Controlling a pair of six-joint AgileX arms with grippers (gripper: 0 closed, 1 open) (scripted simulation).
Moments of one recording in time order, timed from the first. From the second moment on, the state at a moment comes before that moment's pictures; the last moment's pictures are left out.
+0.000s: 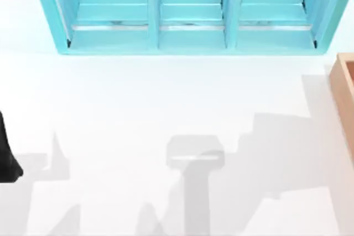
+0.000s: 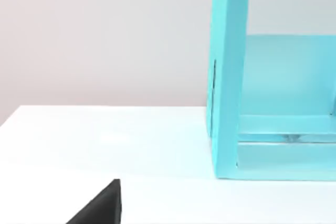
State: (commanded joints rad) left arm 0.00 0.00 0.00 0.00 0.00 0.00; right arm -0.19 1.77 1.32 -1.16 0.00 -0.17
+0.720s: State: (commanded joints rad) left arm 0.00 0.00 0.00 0.00 0.00 0.00; right arm -0.02 1.71 1.40 -1.26 -0.01 0.00
